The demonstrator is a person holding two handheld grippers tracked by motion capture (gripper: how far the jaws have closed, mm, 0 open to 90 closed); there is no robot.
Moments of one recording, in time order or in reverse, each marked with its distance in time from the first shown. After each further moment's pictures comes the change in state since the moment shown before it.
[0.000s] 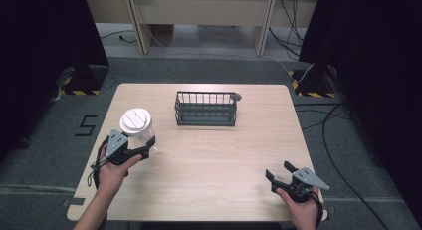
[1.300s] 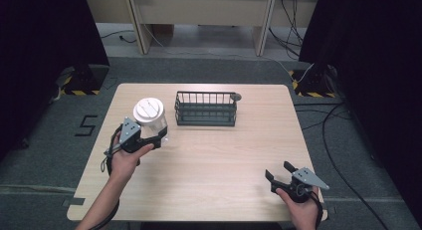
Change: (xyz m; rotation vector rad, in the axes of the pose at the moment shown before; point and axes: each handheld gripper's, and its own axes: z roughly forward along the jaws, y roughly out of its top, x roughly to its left) left arm -0.013 0.021 0.039 -0.008 -0.052 -0.002; right arm 0.001 0.000 0.000 0.003 0.002 0.005
